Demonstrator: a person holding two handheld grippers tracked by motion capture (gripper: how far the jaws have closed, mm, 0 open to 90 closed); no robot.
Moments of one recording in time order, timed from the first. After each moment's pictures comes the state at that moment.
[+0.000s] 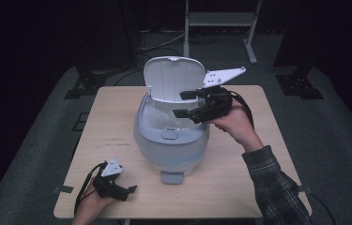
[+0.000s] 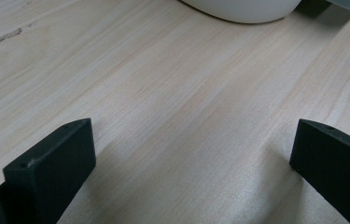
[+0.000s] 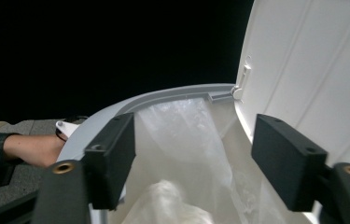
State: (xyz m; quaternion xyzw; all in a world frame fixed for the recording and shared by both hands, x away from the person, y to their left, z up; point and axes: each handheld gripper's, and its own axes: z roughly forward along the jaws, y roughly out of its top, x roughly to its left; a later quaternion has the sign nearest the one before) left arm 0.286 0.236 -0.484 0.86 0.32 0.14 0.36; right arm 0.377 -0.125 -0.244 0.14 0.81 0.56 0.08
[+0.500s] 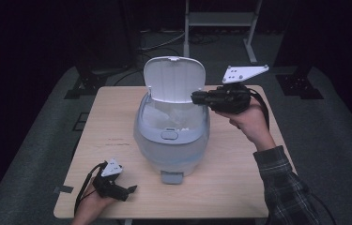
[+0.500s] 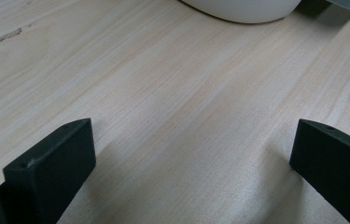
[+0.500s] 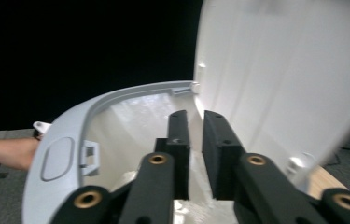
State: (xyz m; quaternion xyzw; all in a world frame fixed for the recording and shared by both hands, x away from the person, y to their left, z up) left arm 0.286 0.236 -0.484 0.86 0.32 0.14 0.36; right arm 0.378 -0.165 -0.236 0.17 0.80 0.56 0.12
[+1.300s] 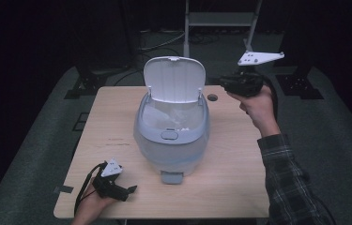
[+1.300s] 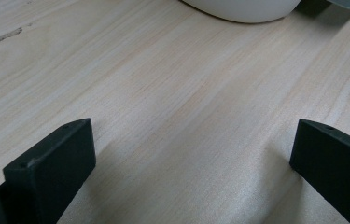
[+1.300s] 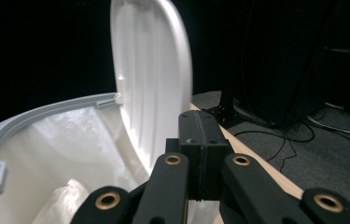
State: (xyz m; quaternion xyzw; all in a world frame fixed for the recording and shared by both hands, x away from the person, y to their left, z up) left arm 0.286 0.236 -0.484 0.86 0.32 0.14 0.36; right arm 0.420 -0.199 -0.229 0.23 0.77 0.57 0.17
